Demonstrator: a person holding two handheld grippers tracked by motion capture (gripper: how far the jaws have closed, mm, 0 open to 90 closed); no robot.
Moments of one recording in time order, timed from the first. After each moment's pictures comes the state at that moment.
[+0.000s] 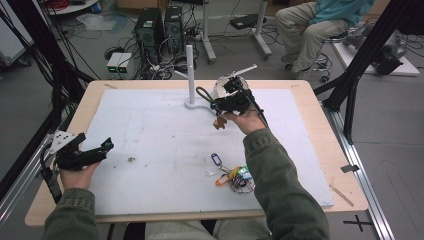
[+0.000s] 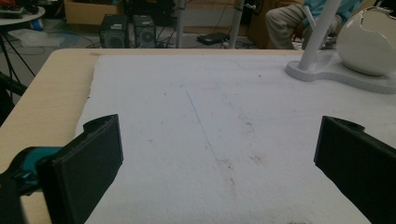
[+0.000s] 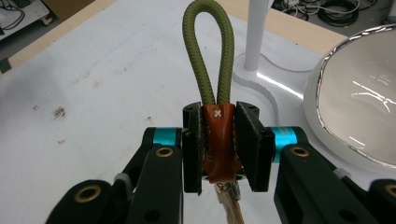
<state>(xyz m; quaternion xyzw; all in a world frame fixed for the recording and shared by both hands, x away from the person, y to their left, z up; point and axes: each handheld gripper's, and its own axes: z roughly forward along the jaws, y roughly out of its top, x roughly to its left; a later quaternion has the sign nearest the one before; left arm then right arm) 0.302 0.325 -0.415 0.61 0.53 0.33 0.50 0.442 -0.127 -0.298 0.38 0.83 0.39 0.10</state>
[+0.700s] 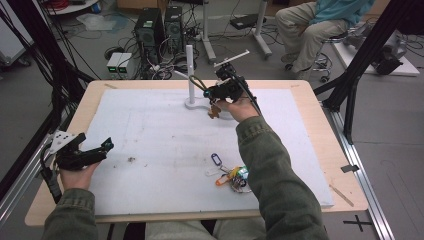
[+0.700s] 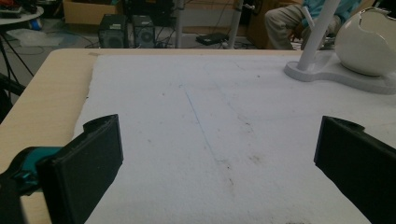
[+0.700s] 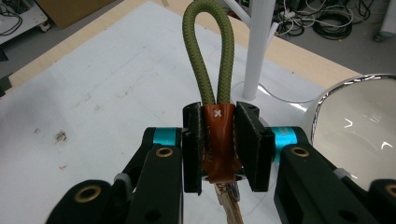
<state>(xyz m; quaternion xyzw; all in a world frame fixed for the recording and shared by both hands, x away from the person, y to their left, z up) 0.302 0.325 -0.414 0.61 0.53 0.33 0.50 0.460 -0.107 -0.272 0.38 0.83 0.40 0.11</state>
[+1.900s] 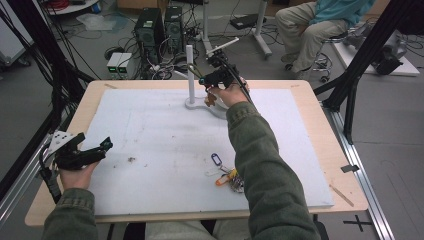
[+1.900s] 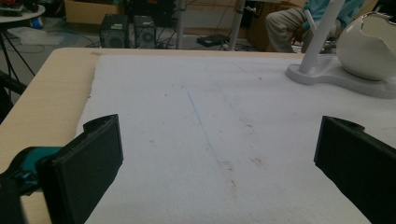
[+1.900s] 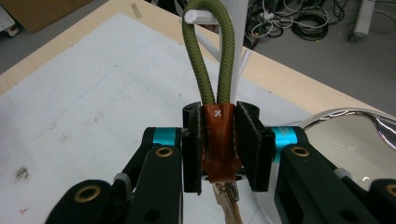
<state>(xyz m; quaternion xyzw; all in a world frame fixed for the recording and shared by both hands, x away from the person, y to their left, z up) 0.303 0.327 -0.415 0.60 0.53 0.32 0.50 0.503 -0.086 -0.267 0.40 0.82 0.38 0.14</state>
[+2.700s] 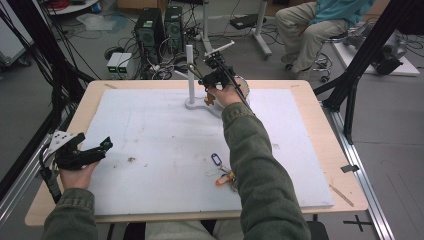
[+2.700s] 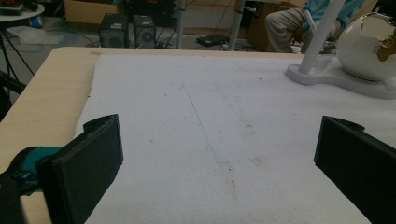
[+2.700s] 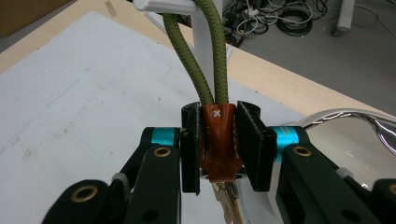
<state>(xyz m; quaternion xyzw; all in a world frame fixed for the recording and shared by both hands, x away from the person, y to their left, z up) 0.303 0.328 -0.415 0.60 0.53 0.32 0.50 0.523 -0.079 -0.288 0.42 0.82 0.36 0.15</state>
